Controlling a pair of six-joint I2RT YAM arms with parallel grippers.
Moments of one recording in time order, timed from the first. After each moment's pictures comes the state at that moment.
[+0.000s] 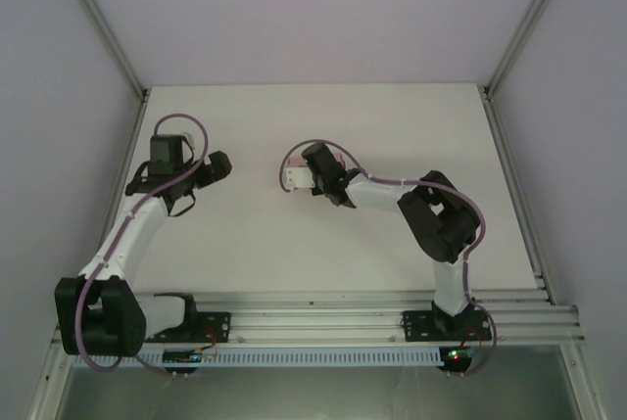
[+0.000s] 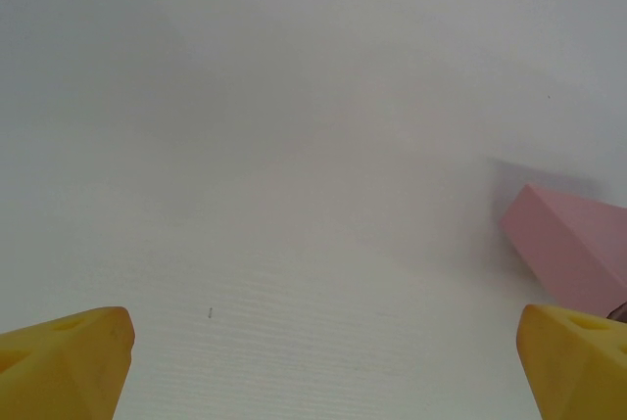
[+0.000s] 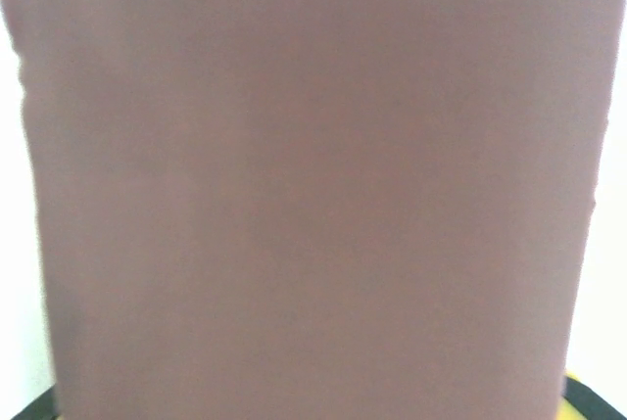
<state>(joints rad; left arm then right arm) -0.07 1.19 0.89 -0.49 0.13 -0.46 0.75 1.94 1.20 0.02 0.32 -1.15</state>
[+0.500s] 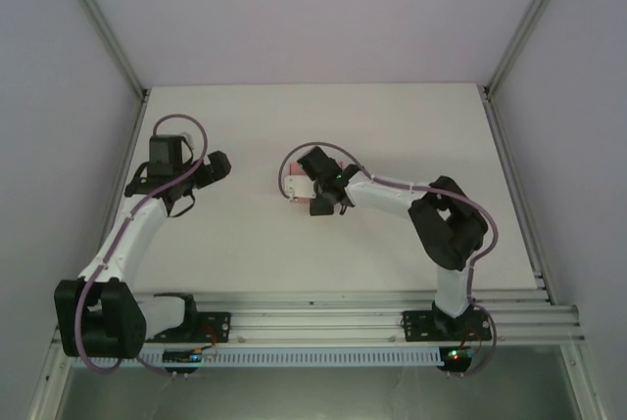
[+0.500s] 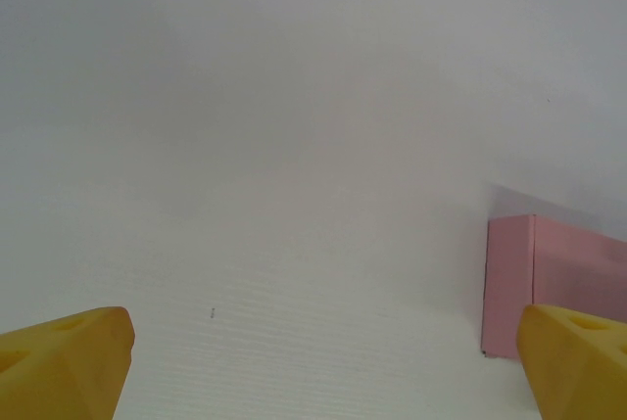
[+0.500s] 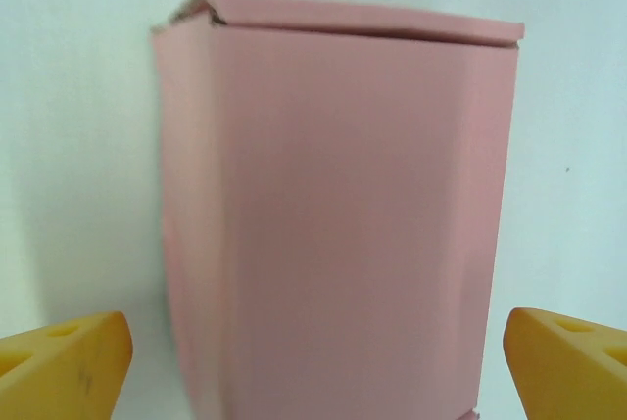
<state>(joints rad) -0.07 1.18 0.88 -0.49 0.13 -0.46 0.79 1.86 1.27 -0.38 0.21 -0.91</state>
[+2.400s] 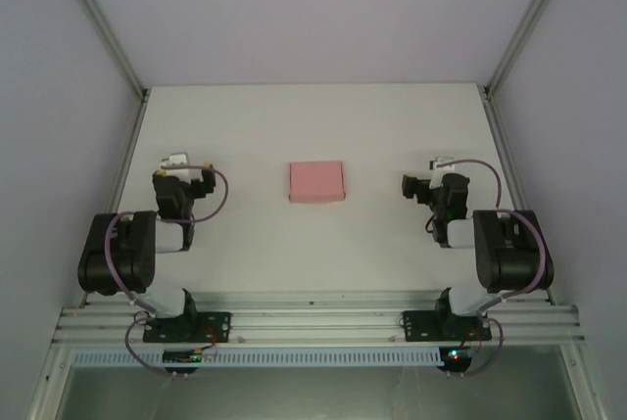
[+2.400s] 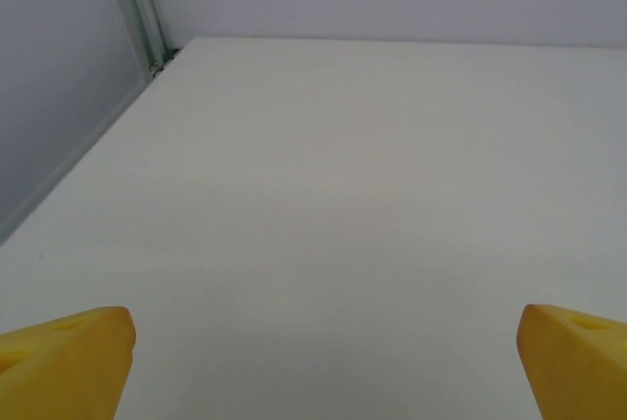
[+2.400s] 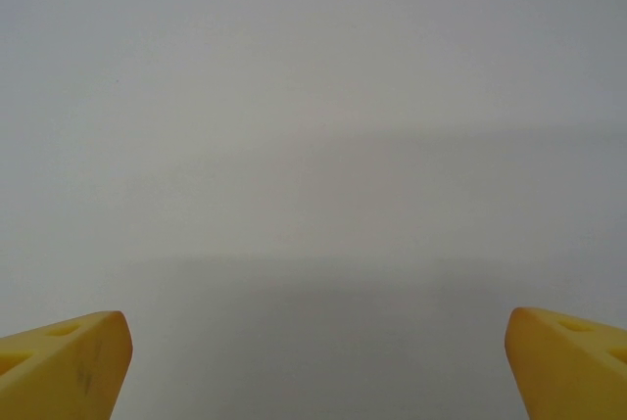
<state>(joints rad) 0.04 1.54 0.34 0.95 -0.09 -0.03 -0.02 1.54 0.36 0.77 -0.04 0.02</state>
